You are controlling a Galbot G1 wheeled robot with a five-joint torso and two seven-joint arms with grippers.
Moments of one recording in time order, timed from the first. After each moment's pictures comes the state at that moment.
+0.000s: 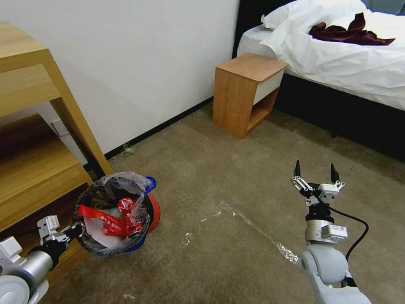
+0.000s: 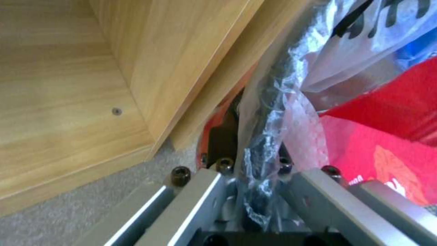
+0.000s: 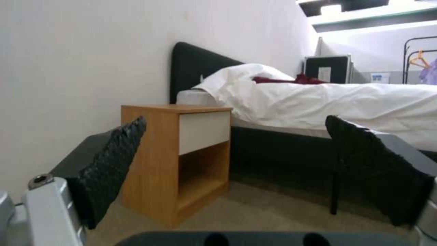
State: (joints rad) left arm 1.69 -1.16 -1.04 -2.15 -1.13 0.58 -0.10; right arm -1.36 1.29 0.57 1.87 0.16 0.36 0.25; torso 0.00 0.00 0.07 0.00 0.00
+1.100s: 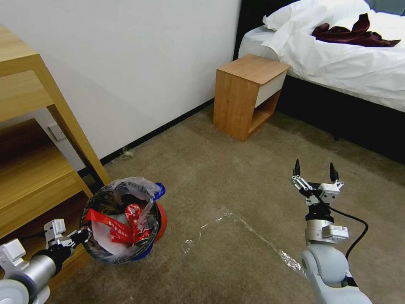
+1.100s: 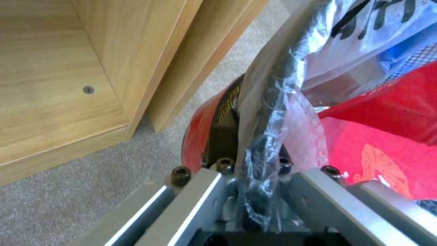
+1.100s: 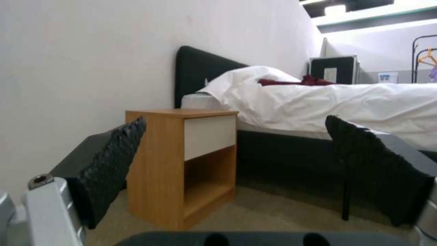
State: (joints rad) left arm 1.75 -1.16 -1.04 -2.21 -1.20 0.65 -0.14; right arm -1.35 1.28 0.57 1.86 0.18 0.38 0.24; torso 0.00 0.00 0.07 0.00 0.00
